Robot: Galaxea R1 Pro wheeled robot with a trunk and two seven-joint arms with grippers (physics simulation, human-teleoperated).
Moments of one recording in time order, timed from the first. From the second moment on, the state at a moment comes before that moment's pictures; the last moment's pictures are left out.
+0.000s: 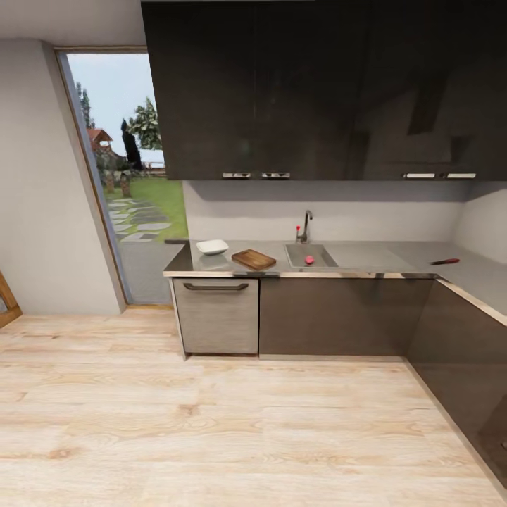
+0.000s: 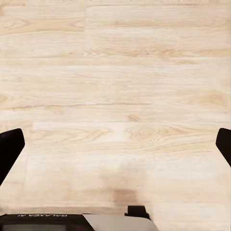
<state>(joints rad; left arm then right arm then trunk) 0.00 0.02 0.07 -0.52 0.03 -0.14 0.00 -0.01 0.04 0.00 -0.45 0.00 -0.31 -0.01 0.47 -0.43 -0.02</state>
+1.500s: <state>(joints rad) 0.00 0.02 0.07 -0.52 0.03 -0.14 0.00 -0.01 0.03 0.00 -0.45 0.00 -0.31 -0.01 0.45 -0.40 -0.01</state>
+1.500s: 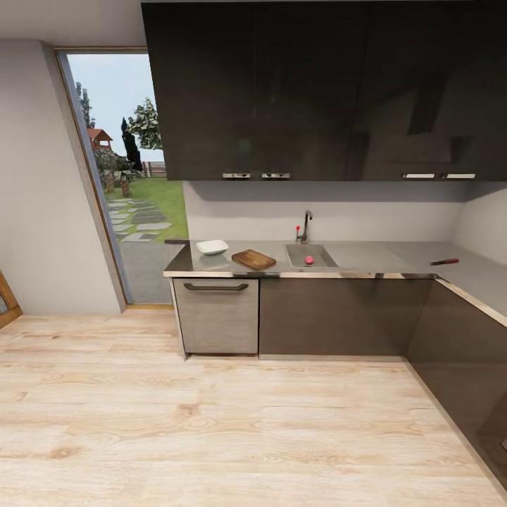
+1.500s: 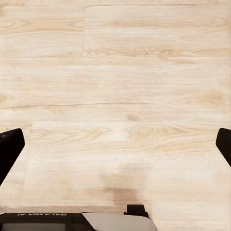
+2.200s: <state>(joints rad) 0.00 0.02 0.07 -0.52 0.03 -0.14 0.00 -0.21 0.04 0.00 -1.27 0.02 0.43 -0.34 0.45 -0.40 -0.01</state>
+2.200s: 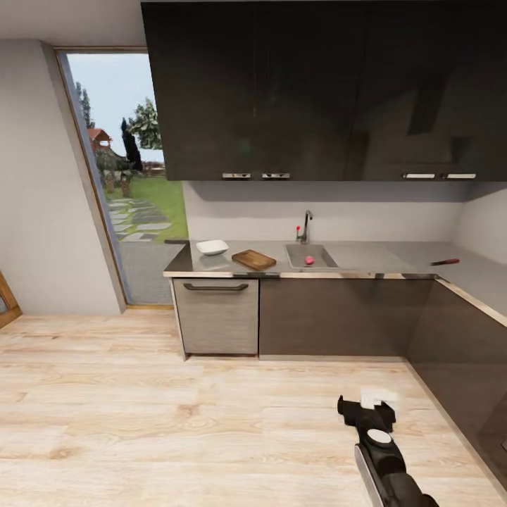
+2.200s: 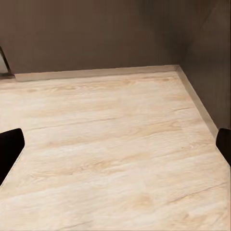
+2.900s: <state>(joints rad) 0.00 0.02 0.07 -0.52 0.03 -0.14 0.00 -1.12 0.03 0.00 -0.87 0.12 0.95 -0.34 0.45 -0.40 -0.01</state>
